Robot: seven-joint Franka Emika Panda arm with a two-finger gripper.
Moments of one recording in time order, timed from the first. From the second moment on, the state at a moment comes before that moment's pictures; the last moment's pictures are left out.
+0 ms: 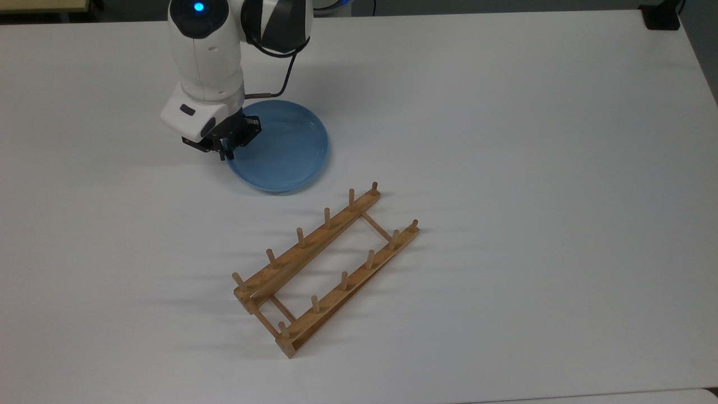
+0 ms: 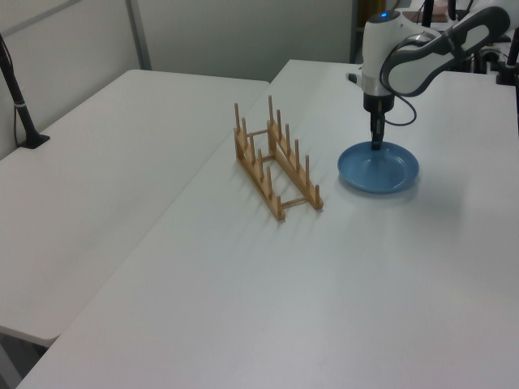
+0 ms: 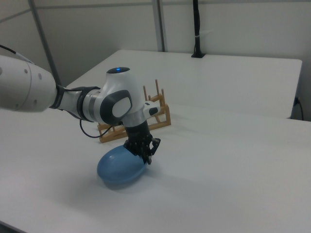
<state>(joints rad) -0.06 0.26 -0.11 -1.99 -0.14 2.28 -0.37</state>
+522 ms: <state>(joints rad) -0.11 0.12 -0.11 -1.94 -0.14 2.28 -0.51</state>
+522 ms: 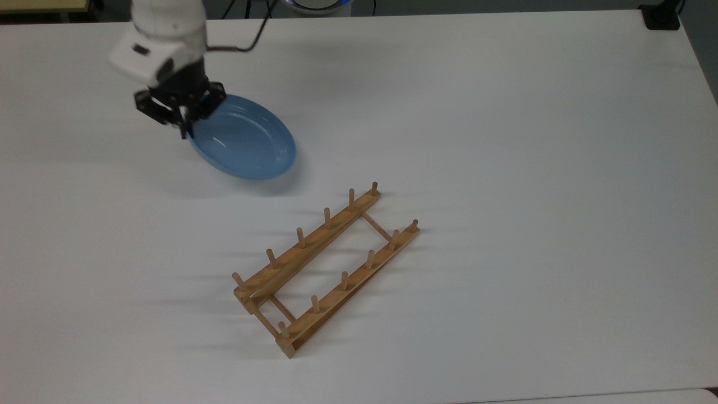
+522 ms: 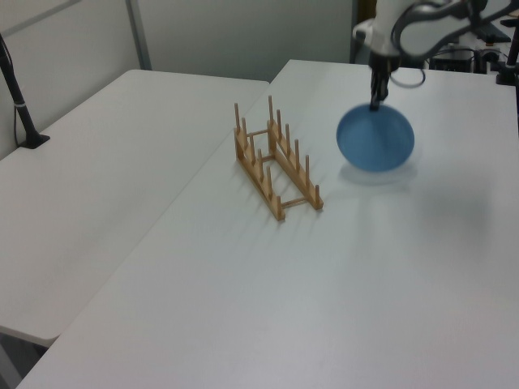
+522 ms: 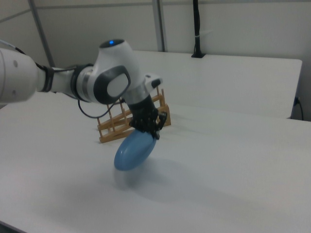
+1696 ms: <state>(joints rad) 0.01 0.15 -0.07 -1.74 -1.09 2.64 0.69</state>
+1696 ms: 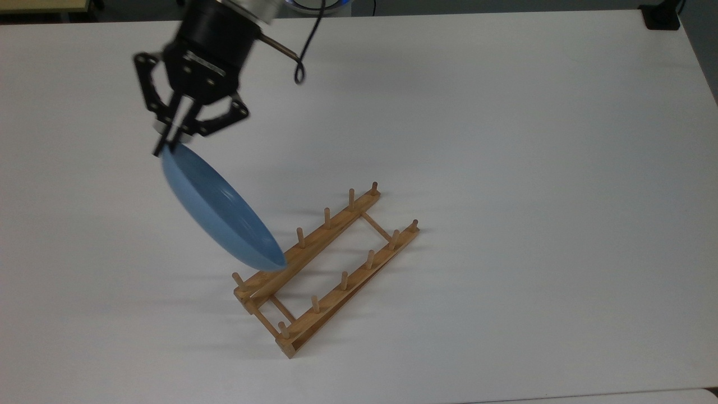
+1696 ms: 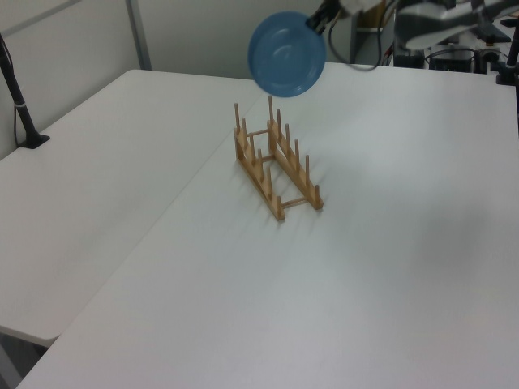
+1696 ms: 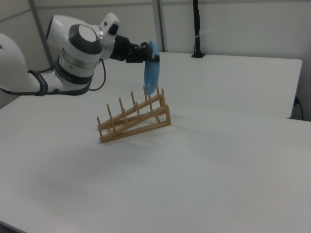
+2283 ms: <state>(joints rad) 0.04 0.20 0.01 -1.74 -1.43 2.64 0.97</state>
